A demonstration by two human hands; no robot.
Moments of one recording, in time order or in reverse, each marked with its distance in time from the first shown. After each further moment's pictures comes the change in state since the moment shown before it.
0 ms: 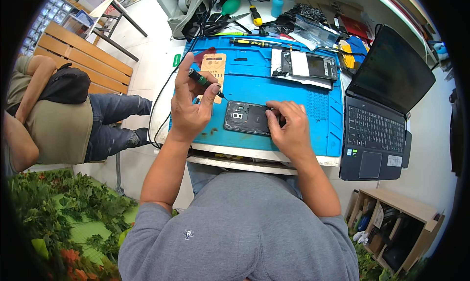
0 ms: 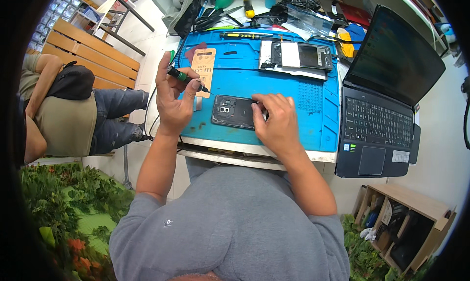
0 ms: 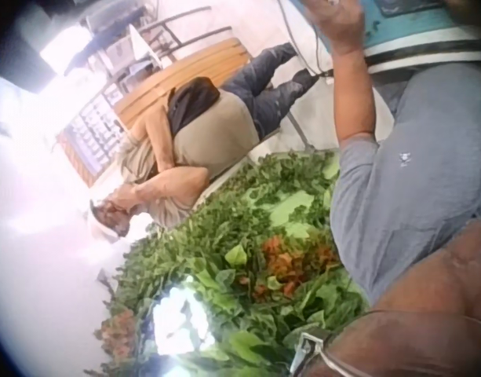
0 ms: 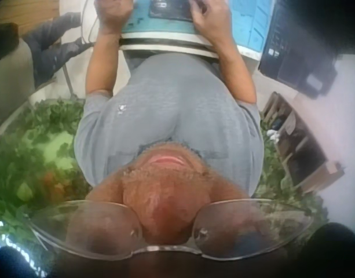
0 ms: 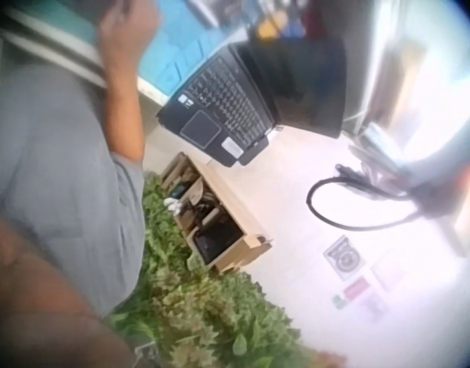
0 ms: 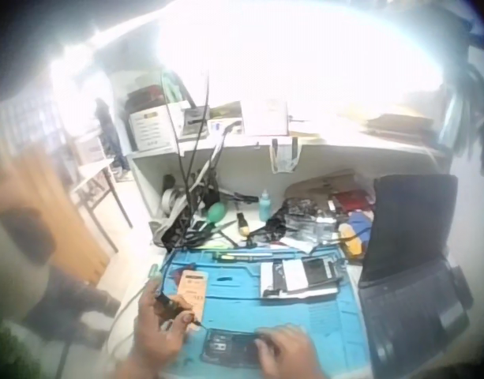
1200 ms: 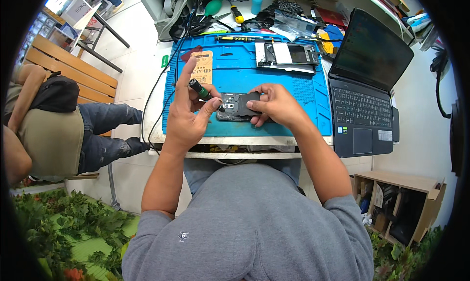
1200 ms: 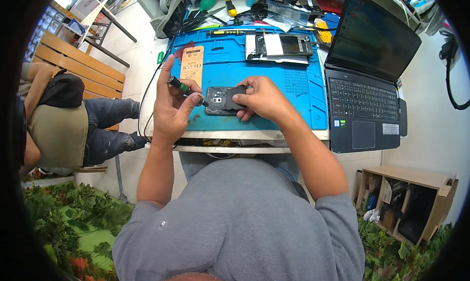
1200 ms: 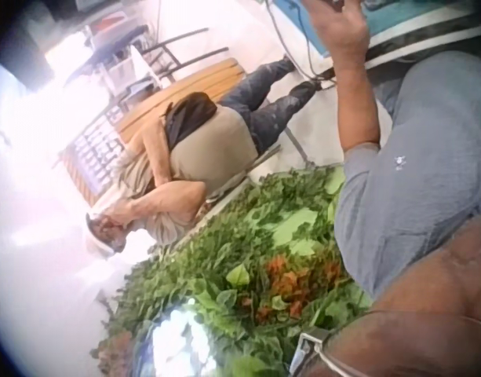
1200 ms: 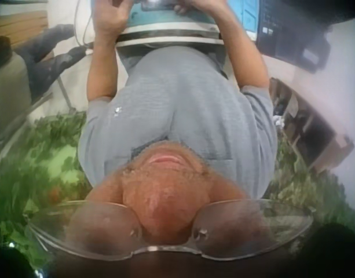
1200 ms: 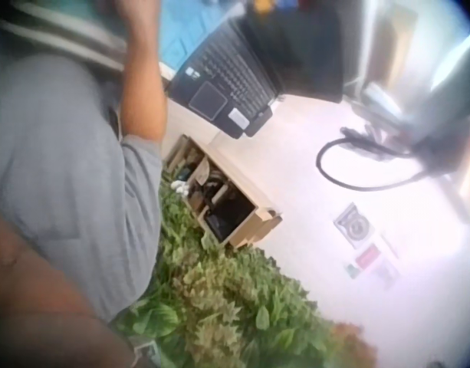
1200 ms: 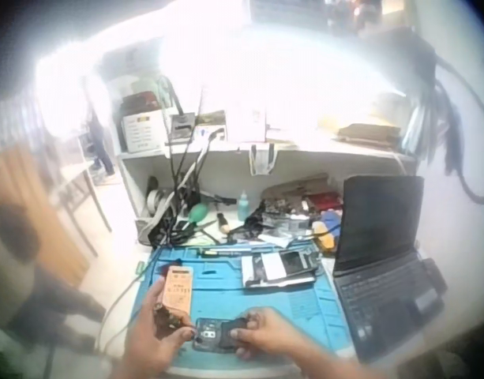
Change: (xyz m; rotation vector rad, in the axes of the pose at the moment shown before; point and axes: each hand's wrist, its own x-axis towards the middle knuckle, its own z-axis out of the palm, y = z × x) left_hand -0.021 0.042 -0.011 -0.341 -0.185 -0.230; right_hand 0.037 -0.014 -0.013 0.704 -0.491 0.723
